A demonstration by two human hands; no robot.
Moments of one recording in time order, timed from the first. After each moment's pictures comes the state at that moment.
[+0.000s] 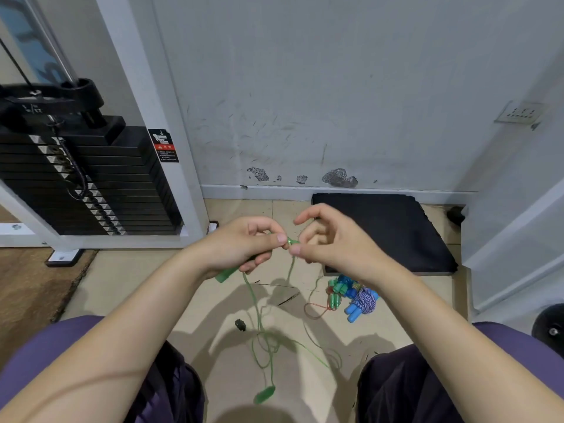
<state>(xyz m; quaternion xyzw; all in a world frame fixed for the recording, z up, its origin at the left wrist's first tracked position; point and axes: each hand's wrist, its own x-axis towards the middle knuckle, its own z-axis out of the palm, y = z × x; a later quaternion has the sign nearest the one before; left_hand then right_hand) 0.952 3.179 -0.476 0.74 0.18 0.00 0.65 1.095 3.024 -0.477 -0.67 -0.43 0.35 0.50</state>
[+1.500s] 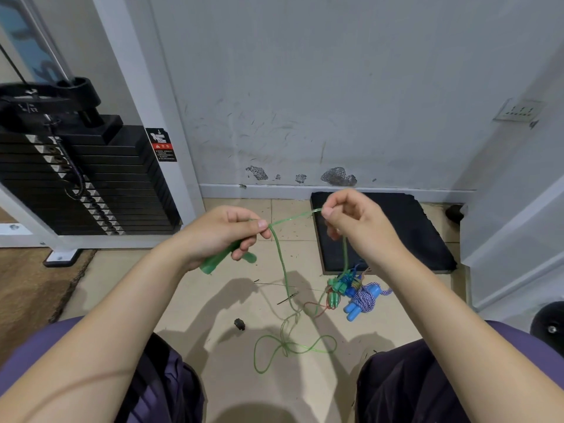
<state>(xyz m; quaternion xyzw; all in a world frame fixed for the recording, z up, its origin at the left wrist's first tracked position) 0.943 3.196 -0.468 0.72 0.19 0.04 0.67 1.114 3.019 -0.469 -0.69 -0.35 0.23 0.59</state>
